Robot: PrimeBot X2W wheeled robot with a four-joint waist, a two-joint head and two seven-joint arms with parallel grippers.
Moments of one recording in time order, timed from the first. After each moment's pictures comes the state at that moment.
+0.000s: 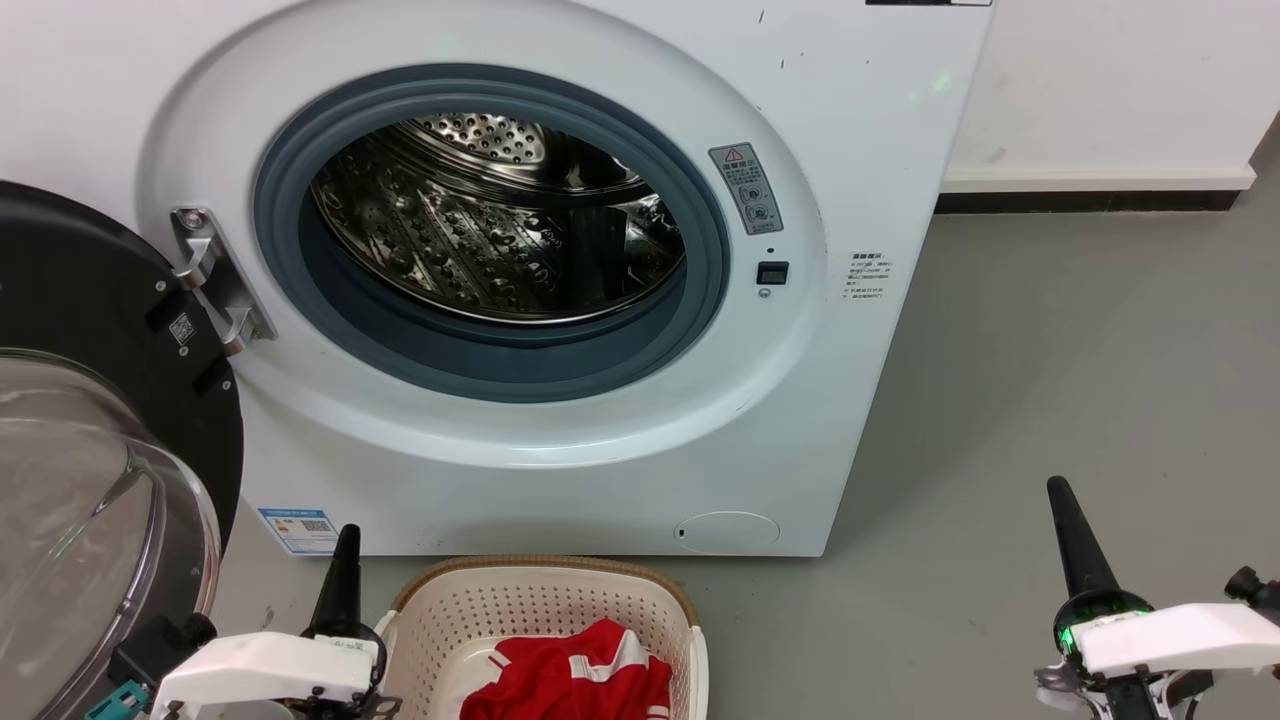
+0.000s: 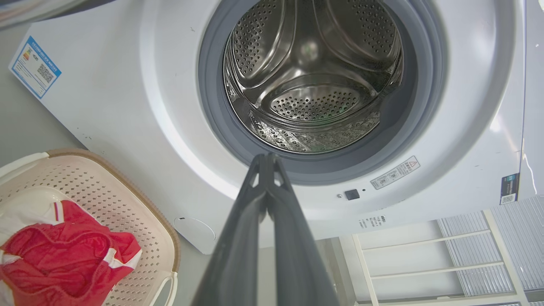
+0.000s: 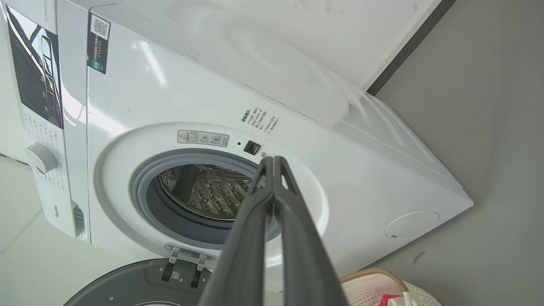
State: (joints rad) left arm -0.01 0.06 0.06 0.18 -1.11 -0.06 -0.02; right arm -0.01 -0.08 -0.01 0.15 1.14 0.13 -0.05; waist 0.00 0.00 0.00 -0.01
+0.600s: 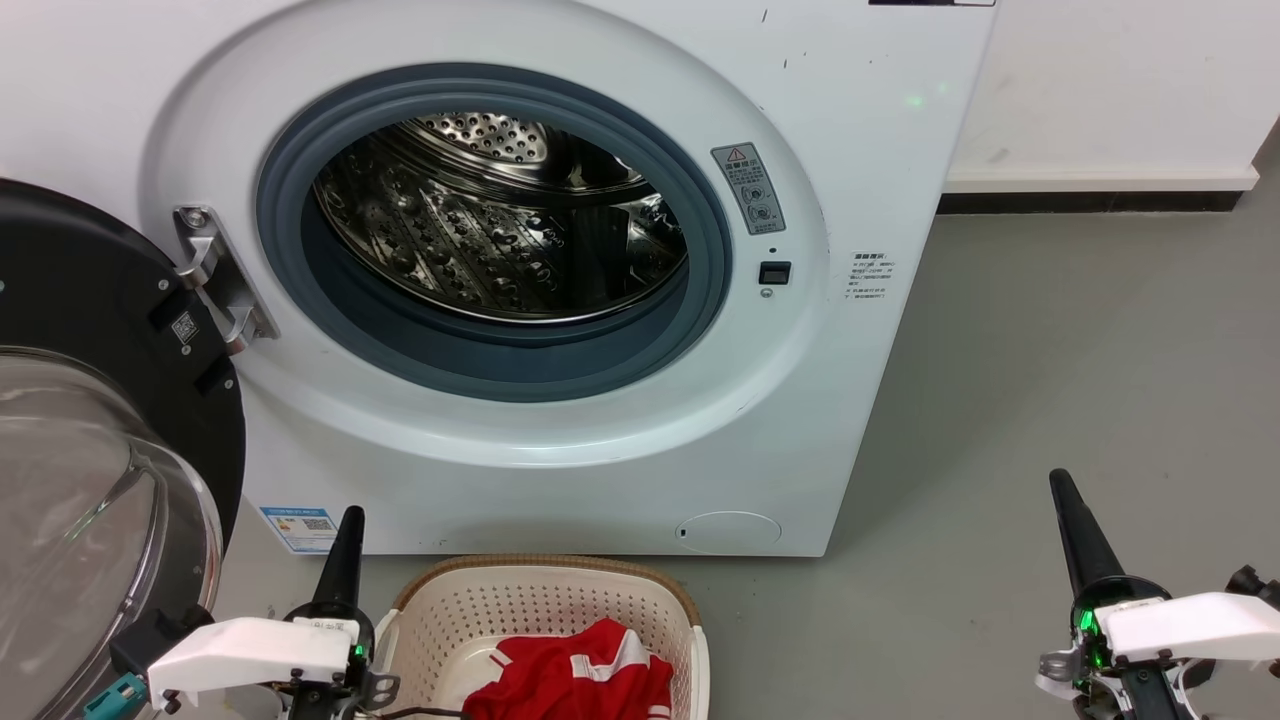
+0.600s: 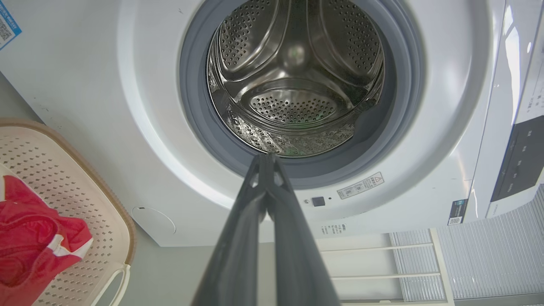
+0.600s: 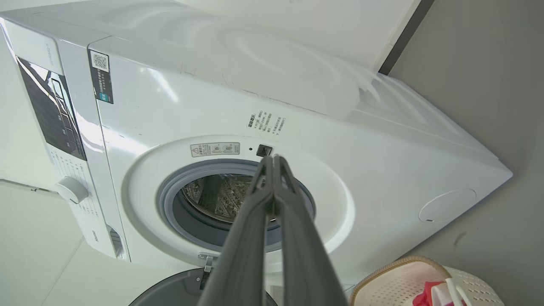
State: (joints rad) left arm -0.04 0.06 0.07 0.20 -1.30 -0.09 0.02; right arm -0.04 -0.08 -0.03 0.19 1.32 0.13 -0.01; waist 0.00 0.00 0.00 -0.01
